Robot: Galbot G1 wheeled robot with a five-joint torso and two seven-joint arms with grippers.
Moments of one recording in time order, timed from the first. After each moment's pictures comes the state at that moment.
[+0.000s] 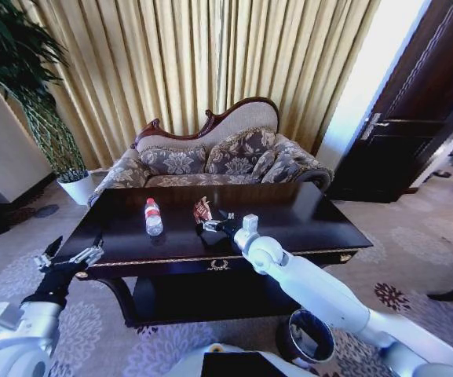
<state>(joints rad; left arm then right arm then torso) 1.80 -1.47 -1.16 -2.50 -0.52 0.31 0.15 -0.63 0.97 -0.32 1.85 0.96 -0.28 0.31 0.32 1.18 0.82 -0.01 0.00</state>
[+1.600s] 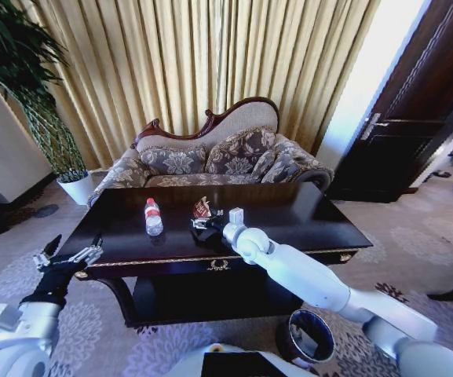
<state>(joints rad) 1.79 -1.47 -1.16 -2.50 -0.53 0.29 0.15 -0.49 1.03 -0.45 1.77 1.01 -0.29 0.31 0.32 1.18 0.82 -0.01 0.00</state>
